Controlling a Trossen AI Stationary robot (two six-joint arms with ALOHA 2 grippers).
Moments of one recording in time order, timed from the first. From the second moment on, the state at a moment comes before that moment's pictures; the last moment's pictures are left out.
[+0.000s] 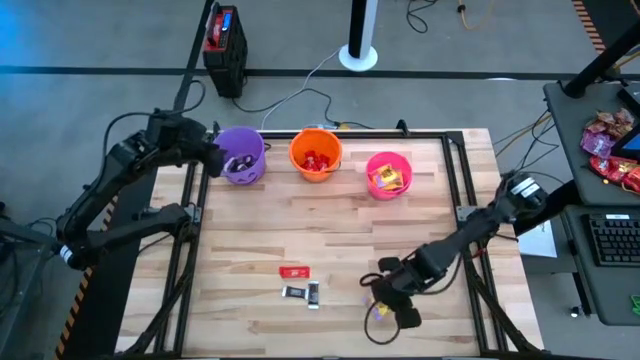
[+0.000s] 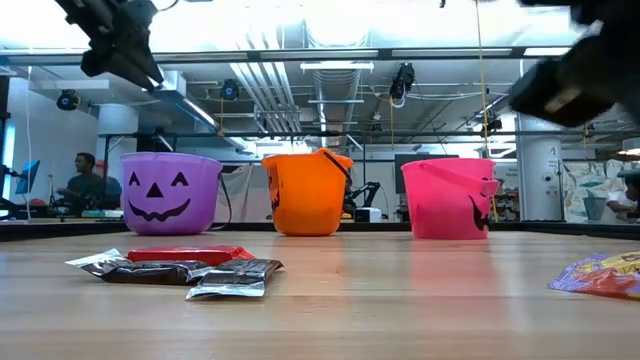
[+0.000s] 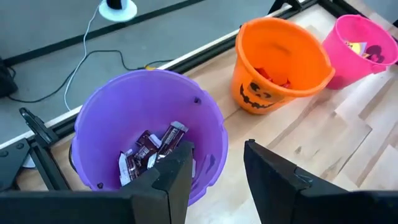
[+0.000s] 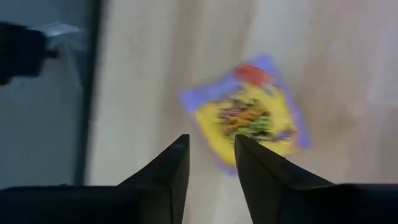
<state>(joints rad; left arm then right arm) 0.86 0.75 1.02 -0.98 0.09 -0.14 0.55 1.66 1.08 -0.59 -0.17 0.45</state>
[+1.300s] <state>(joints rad) 0.86 0.77 1.00 -0.95 0.09 -0.16 0.30 1.61 1.23 -0.80 0.21 0.52</state>
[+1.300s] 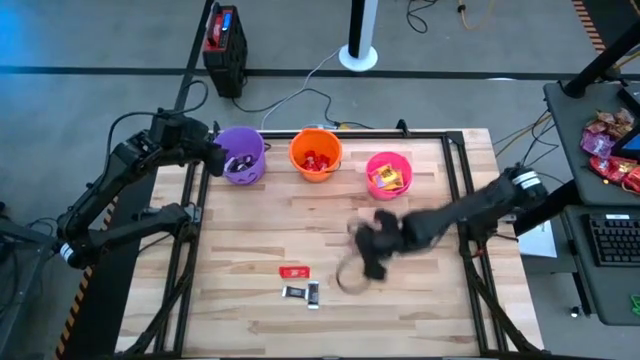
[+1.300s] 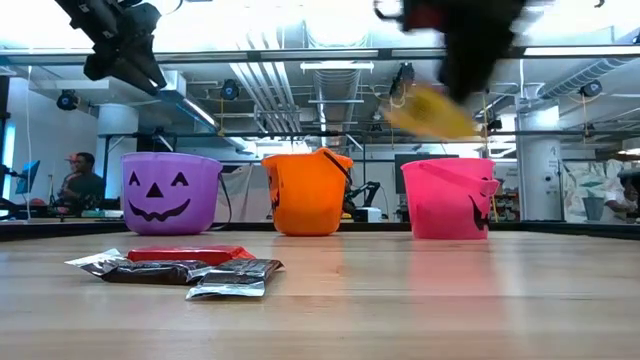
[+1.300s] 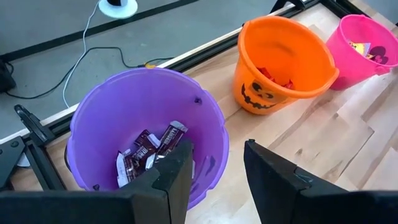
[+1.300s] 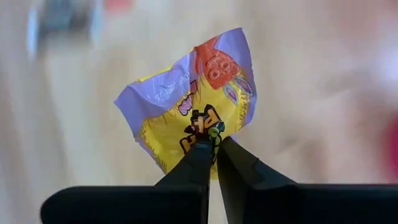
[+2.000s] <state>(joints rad) 0.86 0.77 1.00 -0.95 0.10 -0.19 -0.38 1.63 1.53 -1.35 0.15 0.76</state>
